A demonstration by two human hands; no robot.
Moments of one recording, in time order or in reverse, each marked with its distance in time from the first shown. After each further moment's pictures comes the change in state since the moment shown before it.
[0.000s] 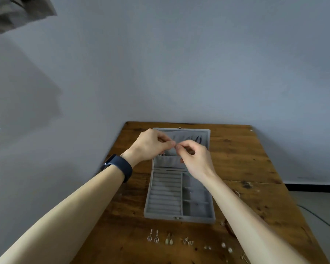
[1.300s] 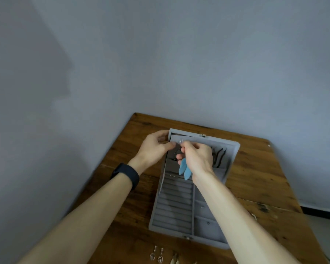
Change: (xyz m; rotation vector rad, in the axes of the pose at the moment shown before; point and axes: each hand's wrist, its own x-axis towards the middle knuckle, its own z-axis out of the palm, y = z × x) left_hand 0.034 -0.088 0.023 -0.531 0.175 -0.130; right_hand 0.053 -0.017 0.069 0.277 0.189 0.484
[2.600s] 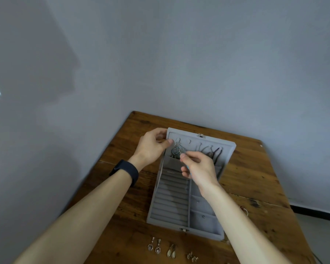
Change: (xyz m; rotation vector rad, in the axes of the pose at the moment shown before) left_hand -0.004 -0.006 -0.001 0.094 0.064 0.101; right_hand -0.011 0.032 -0.032 -0.058 -0.127 -0.029
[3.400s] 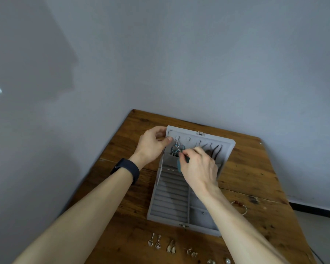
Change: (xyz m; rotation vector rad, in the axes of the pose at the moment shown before) left_hand -0.004 0.003 0.002 0.014 0.031 -0.012; right_hand 0.001 0.015 0.004 -1.083 0.342 -0.686
